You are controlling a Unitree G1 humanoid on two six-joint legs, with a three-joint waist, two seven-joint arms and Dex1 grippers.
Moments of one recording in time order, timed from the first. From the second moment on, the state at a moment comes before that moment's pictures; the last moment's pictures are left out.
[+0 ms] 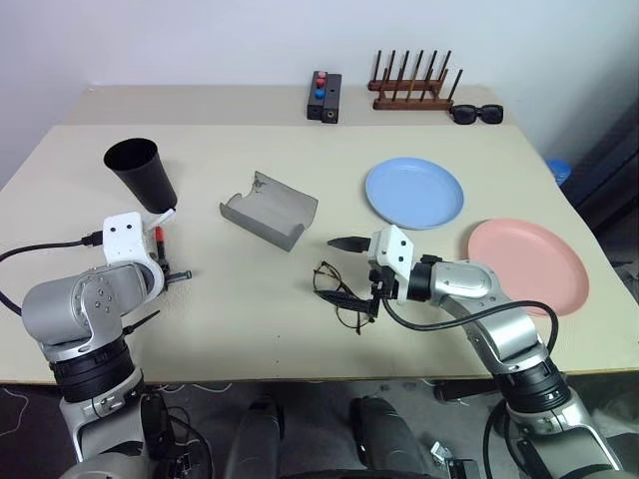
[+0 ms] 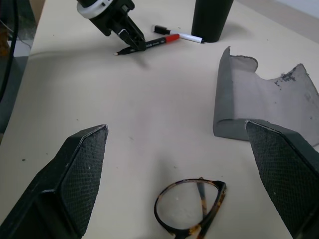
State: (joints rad) left arm -0.49 0.36 0.51 -0.32 -0.37 1.60 0.13; right arm -0.37 -0.47 0.24 -0.25 0.28 0.34 0.89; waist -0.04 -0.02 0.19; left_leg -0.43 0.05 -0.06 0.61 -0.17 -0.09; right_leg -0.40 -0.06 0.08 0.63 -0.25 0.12
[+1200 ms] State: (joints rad) left arm -0.78 0.44 0.22 0.32 0.10 0.21 0.34; right arm -0.50 -0.33 0.28 -0.17 0.26 0.32 0.88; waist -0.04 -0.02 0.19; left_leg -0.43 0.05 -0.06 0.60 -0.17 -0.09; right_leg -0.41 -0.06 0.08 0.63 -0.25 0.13
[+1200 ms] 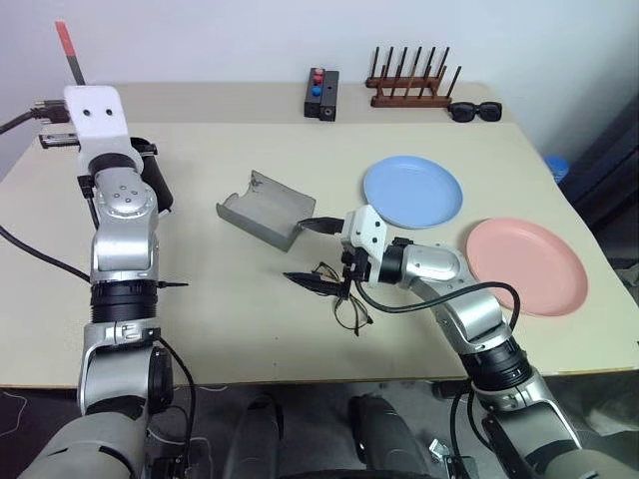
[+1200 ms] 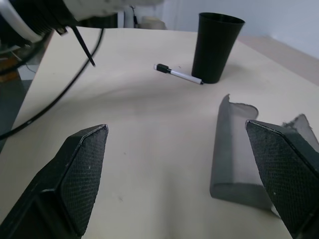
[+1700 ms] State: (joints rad) left arm -0.82 0.41 0.25 0.56 0.05 0.06 0.33; right arm -0.57 -0.19 0.16 -0.17 0.35 0.35 0.74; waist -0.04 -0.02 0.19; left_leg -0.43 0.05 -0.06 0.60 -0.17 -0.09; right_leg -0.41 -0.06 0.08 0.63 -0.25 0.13
